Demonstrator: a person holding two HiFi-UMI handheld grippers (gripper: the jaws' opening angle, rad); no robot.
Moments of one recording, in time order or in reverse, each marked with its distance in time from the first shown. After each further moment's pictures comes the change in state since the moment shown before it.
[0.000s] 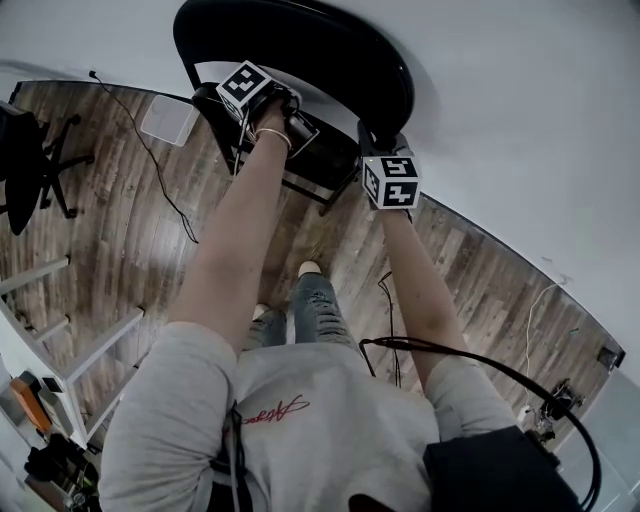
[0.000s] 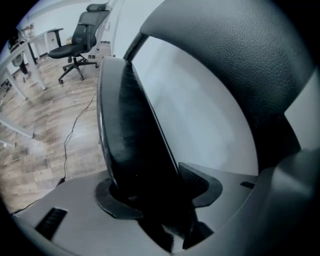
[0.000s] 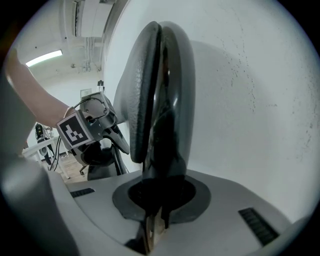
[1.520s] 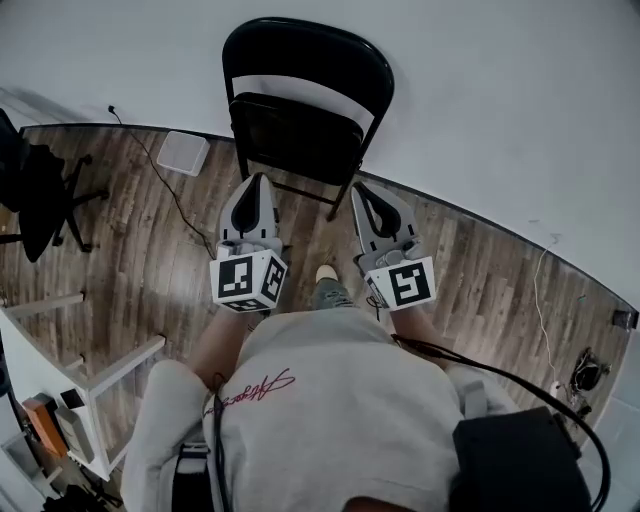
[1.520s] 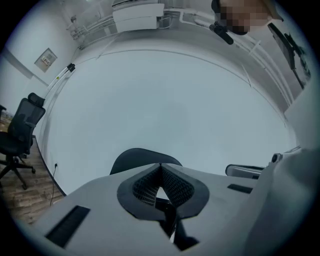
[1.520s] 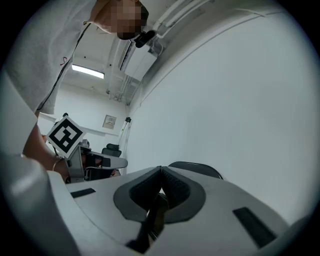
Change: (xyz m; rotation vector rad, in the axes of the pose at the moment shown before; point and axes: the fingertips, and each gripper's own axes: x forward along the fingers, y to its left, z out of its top) left arm -0.405 0.086 -0.099 0.808 -0.896 -0.706; right arm -0.293 0.250 0.128 -0.213 -0.503 0.038
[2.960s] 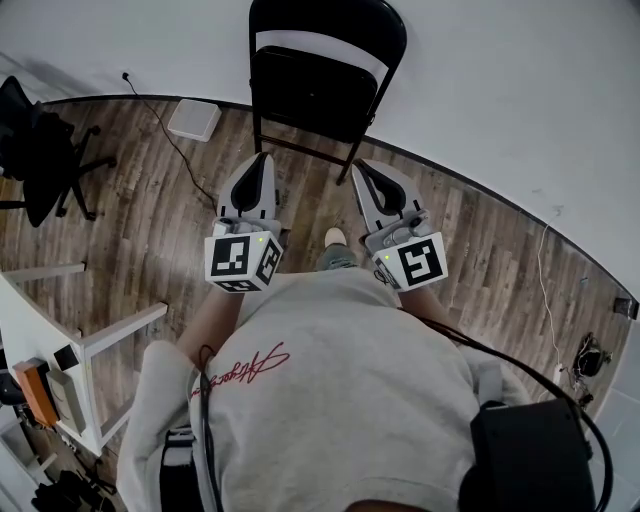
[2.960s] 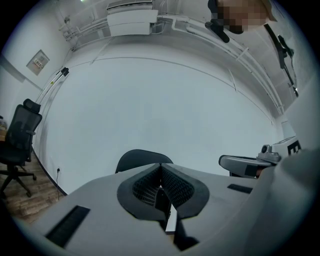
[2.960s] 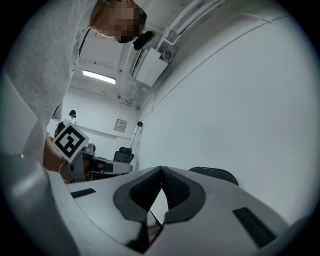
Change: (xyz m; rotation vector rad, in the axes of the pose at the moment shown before) left arm -0.128 0.001 0.008 0.052 0.013 -0.091; right arm -0.067 0.111 0.030 -0.026 -0.026 0.091
